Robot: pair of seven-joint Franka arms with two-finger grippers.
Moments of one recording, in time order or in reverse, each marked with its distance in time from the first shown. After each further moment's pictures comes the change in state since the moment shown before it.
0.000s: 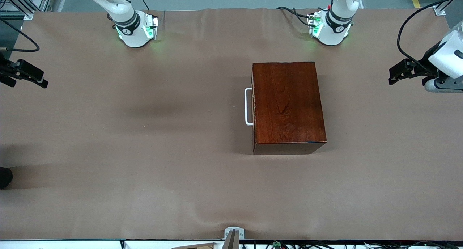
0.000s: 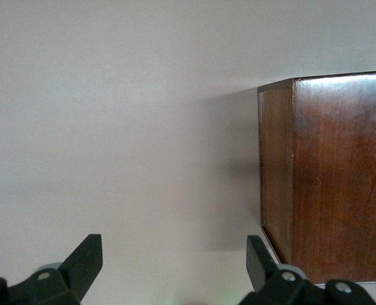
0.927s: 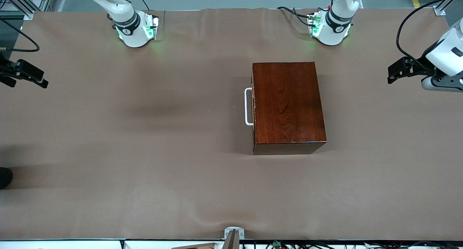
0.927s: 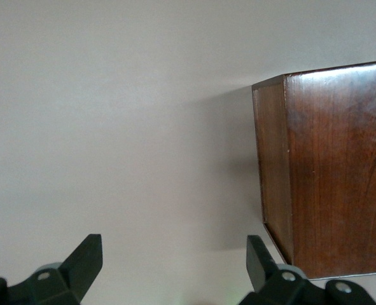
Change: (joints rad) left arm 0.003 -0.003 -0.011 0.004 0.000 0.000 0.055; right arm 0.000 0.000 0.000 0.000 0.000 0.000 0.000
